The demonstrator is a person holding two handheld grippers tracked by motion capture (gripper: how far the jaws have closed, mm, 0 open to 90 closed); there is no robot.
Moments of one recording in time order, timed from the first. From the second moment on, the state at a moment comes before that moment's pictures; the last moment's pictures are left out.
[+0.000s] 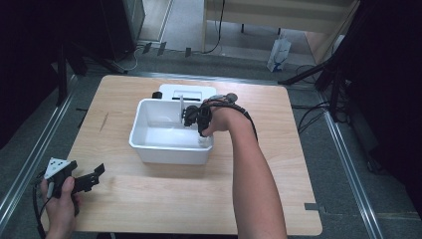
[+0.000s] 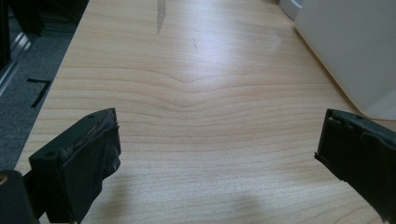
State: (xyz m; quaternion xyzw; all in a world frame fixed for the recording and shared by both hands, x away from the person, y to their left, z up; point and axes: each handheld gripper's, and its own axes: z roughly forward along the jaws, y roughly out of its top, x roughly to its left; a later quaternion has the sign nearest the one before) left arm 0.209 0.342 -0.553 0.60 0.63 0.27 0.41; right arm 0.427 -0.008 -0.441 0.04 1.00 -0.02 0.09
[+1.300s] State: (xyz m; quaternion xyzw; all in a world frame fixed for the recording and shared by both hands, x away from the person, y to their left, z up) left arm 0.210 0.341 -0.553 0.61 0.63 0.27 0.41; right arm 0.405 -0.041 -0.364 0.10 0.98 0.07 0.13
